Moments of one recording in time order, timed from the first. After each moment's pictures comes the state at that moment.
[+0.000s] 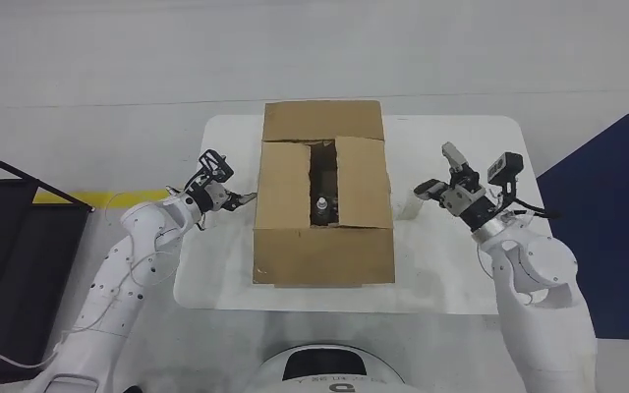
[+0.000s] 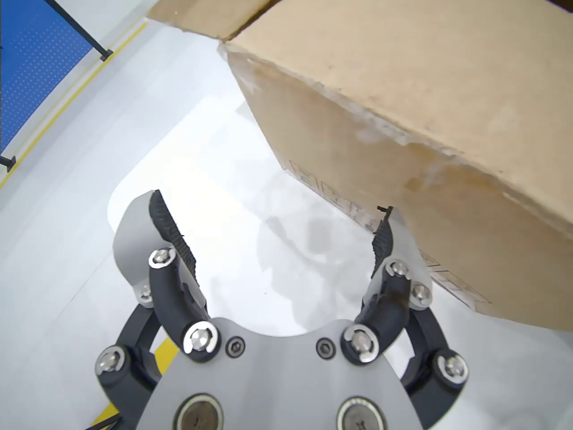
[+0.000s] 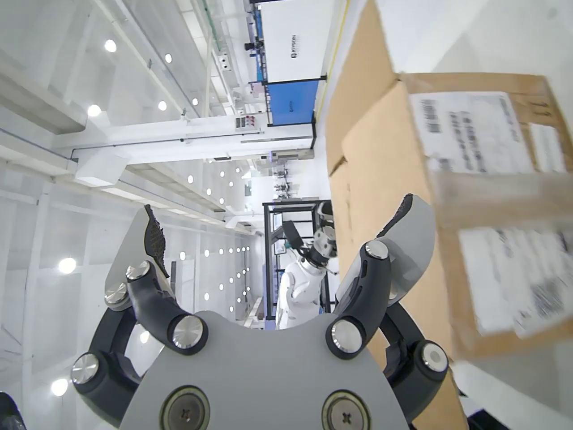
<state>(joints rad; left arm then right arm) 1.27 -1.06 -1.29 -1.38 1.43 -0.57 -0.05 -1.71 -1.19 1.73 -1.99 0.38 0.28 0.57</state>
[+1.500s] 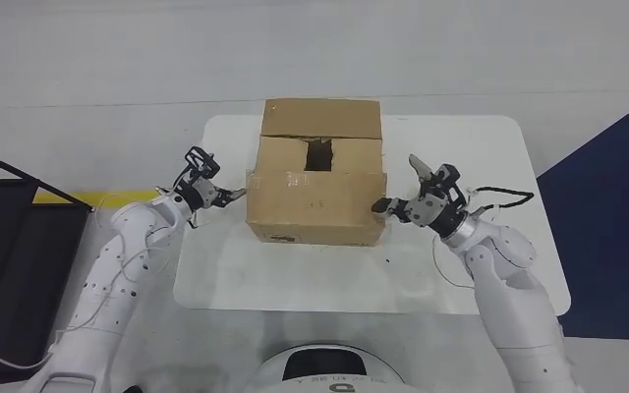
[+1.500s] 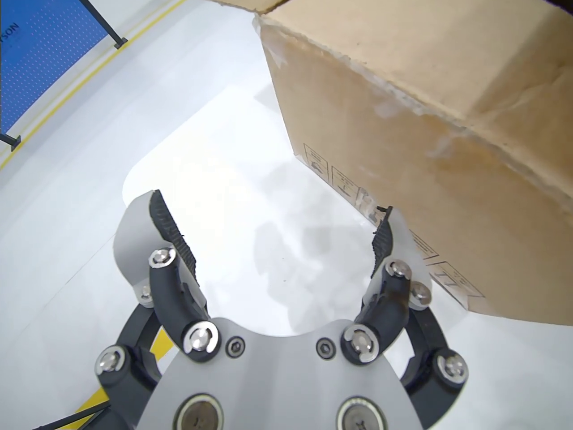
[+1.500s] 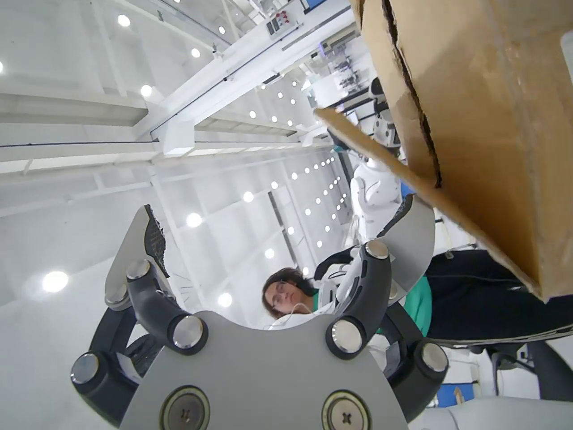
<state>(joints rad) 1.26 -1.05 -1.33 -1.33 1.40 -0.57 -0.02 -1.55 -1.18 1.51 -1.77 0.75 0.28 0.68</state>
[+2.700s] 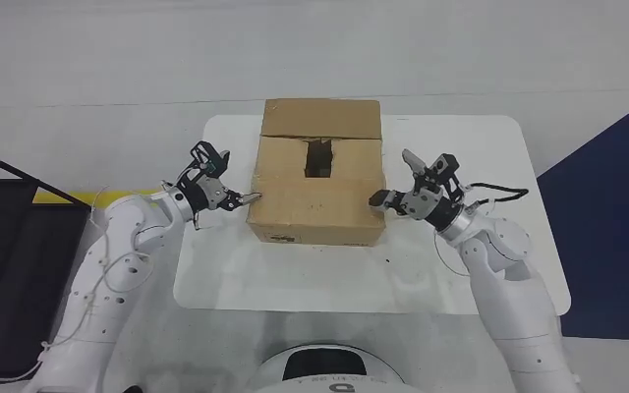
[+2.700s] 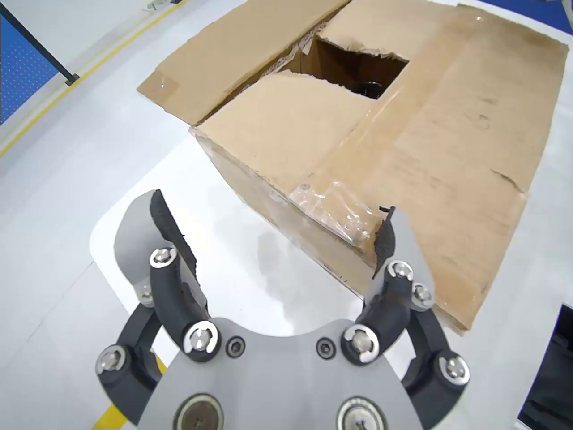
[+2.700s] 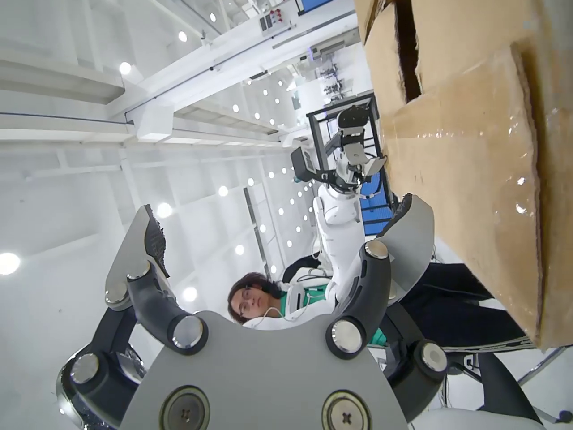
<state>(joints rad) 1.31 -1.03 -1.36 -1.54 1.23 -0.72 -0.18 -1.51 -1.17 1.49 -1.74 0.72 0.22 0.74</state>
